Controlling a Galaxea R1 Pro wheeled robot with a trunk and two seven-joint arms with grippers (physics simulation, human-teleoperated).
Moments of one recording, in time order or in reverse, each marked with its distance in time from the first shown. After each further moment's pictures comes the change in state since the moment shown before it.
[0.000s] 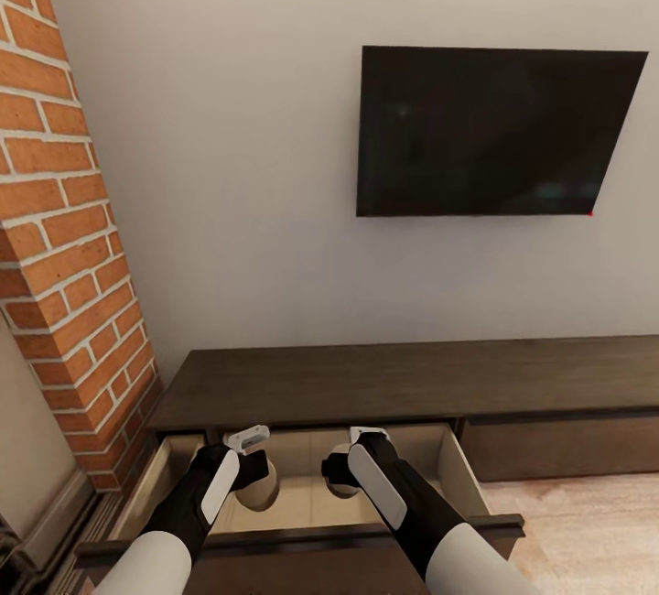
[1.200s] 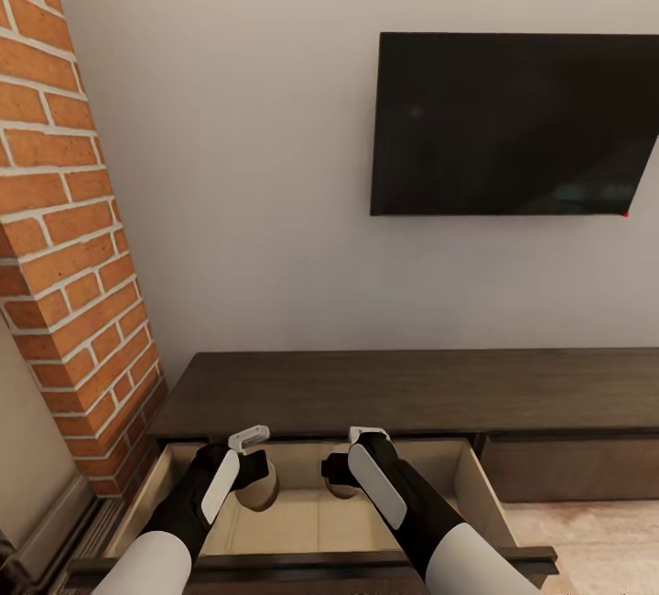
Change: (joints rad) left arm 0.000 0.000 0.000 0.000 0.000 0.000 0.000; right arm 0.000 0.000 0.000 0.000 -0.002 0.003 0.001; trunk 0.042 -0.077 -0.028
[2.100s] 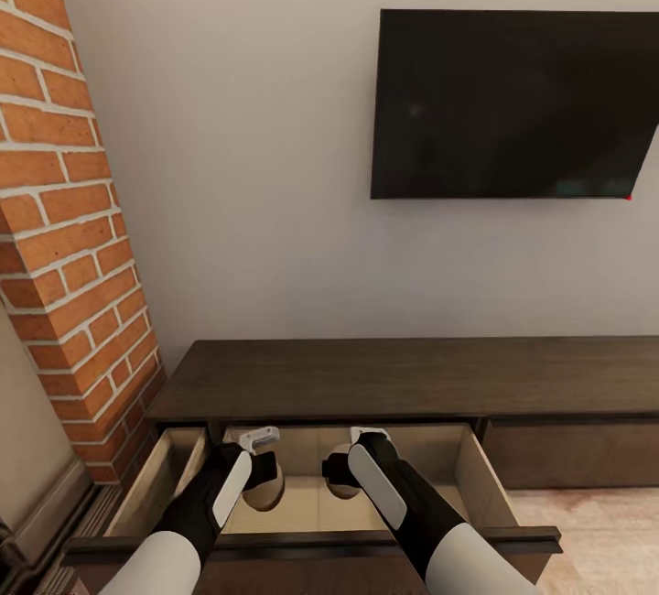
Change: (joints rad) left arm 0.000 -0.018 -0.085 0.000 0.003 -0.005 0.043; right arm 0.000 0.000 -0.001 0.003 0.000 -0.005 -0.004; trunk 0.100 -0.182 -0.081
